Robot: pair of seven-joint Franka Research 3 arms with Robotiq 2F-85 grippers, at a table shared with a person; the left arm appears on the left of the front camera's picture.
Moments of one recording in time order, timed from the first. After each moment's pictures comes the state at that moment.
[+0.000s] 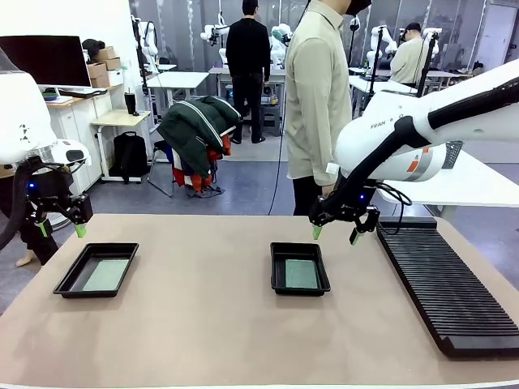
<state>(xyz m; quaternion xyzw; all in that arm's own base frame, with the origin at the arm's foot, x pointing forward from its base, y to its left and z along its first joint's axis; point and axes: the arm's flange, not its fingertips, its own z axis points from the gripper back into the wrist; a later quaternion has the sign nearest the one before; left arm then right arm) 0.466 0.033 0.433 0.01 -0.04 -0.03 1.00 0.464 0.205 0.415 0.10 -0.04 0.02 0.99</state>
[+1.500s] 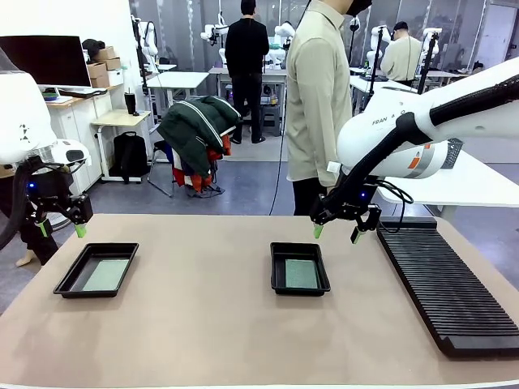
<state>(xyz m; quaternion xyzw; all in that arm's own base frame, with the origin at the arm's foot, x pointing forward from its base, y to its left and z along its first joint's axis) 0.466 0.033 0.433 0.01 -0.04 -0.03 1.00 0.465 0.204 0.418 0.10 -0.03 0.02 0.99</state>
